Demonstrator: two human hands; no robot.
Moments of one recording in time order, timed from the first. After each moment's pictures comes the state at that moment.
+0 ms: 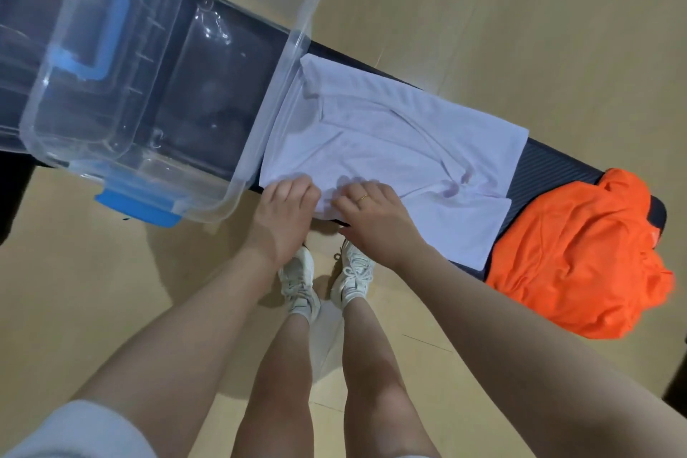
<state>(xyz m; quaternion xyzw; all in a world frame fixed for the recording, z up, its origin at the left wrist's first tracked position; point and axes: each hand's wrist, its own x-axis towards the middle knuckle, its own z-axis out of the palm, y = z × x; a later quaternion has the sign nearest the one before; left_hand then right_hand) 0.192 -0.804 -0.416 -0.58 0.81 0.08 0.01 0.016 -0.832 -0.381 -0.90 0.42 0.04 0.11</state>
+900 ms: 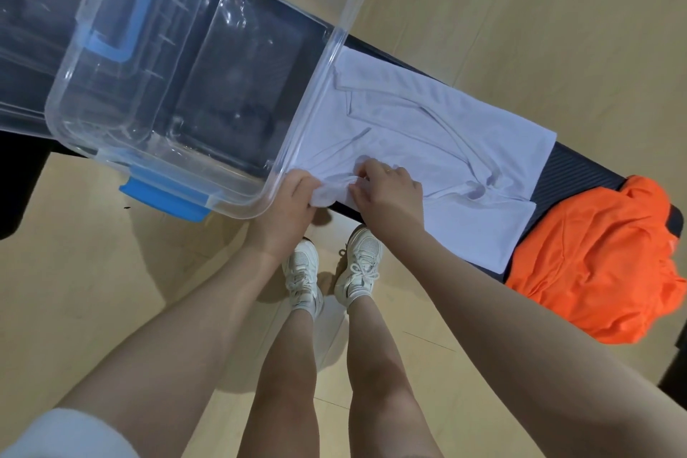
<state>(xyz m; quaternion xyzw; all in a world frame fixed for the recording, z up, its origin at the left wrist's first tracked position) 0.213 -0.808 -0.396 -0.65 0.70 0.27 -0.10 0.055 -0.851 -0.378 -0.70 0.65 0.05 0.29</state>
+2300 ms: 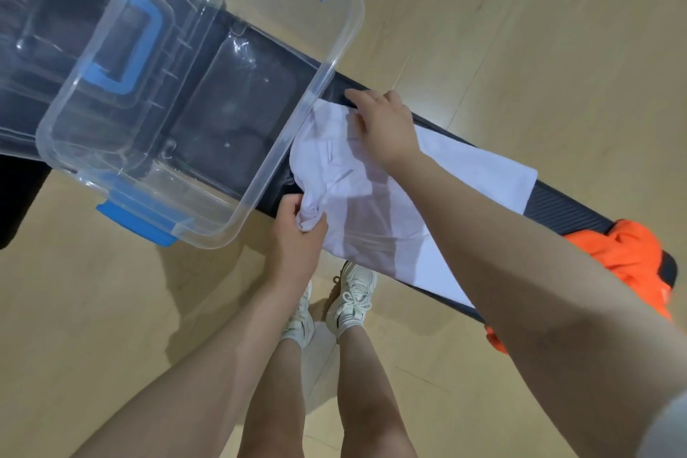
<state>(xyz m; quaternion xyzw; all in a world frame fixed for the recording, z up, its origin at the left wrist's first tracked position) 0.154 -0.824 -0.353 -0.77 0.24 0.49 -0.32 0.055 -0.981 -0.379 -0.80 0.54 0.01 0.25</state>
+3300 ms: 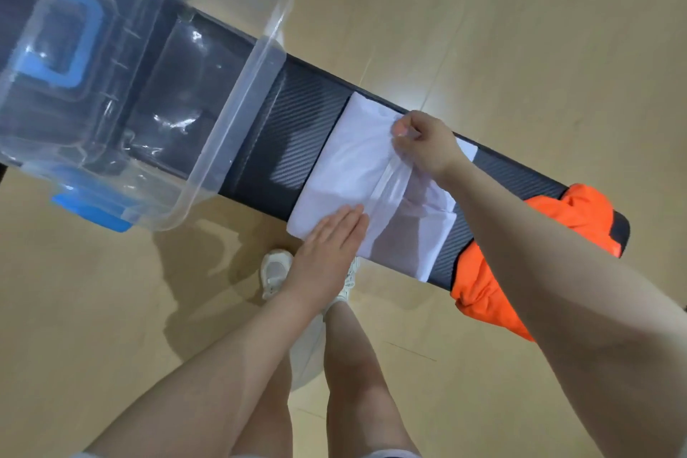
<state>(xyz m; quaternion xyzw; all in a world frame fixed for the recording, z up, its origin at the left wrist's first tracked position) 0.090 -0.790 -0.354 -0.55 0.79 0.25 -0.01 -0.065 -0.954 -0.357 -0.49 0.67 -0.09 0.55</state>
